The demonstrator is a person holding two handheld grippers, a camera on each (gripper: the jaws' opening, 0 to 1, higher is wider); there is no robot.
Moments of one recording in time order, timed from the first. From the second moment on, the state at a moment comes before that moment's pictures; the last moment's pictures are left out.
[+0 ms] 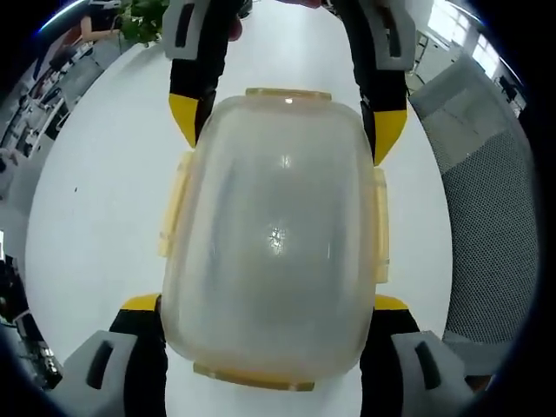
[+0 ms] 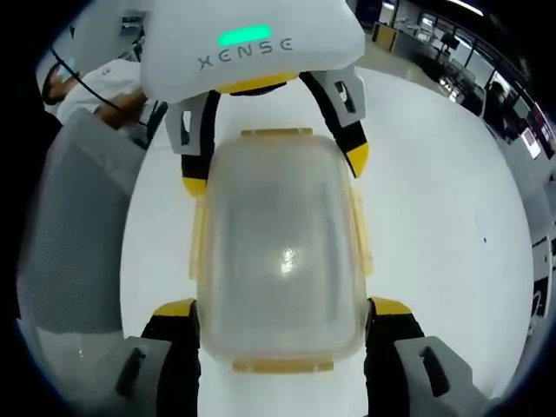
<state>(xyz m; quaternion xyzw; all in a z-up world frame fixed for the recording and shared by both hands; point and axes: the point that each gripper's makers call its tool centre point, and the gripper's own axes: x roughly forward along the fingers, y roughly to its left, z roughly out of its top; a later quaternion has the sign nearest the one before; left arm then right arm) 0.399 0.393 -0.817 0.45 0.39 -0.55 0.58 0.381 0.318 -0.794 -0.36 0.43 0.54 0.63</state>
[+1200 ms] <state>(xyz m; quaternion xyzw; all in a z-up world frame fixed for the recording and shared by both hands) 0.438 0.393 -0.817 0.45 0.39 -0.55 0.58 0.420 0.317 -0.794 -0.36 0.43 0.54 0.63</state>
